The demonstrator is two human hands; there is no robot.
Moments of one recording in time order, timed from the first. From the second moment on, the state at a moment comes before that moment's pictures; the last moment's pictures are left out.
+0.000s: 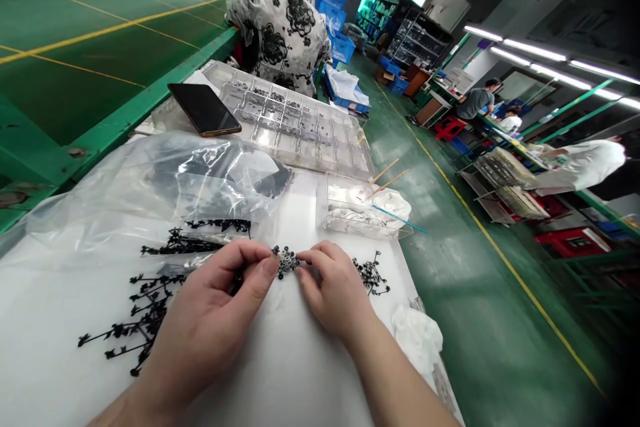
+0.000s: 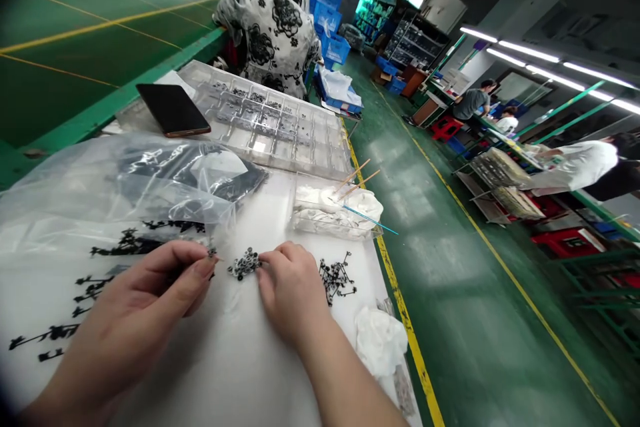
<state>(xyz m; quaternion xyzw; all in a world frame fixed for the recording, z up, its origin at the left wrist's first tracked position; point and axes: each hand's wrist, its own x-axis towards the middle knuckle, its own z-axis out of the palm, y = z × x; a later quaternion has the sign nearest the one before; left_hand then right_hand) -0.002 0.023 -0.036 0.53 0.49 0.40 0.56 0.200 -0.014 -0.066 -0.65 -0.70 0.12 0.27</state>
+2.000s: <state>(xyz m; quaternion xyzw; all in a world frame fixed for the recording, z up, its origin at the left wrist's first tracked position) 0.004 0.020 -0.034 0.67 0.39 0.29 0.56 0.199 -0.035 -0.034 -0.48 -0.55 0.38 0.56</state>
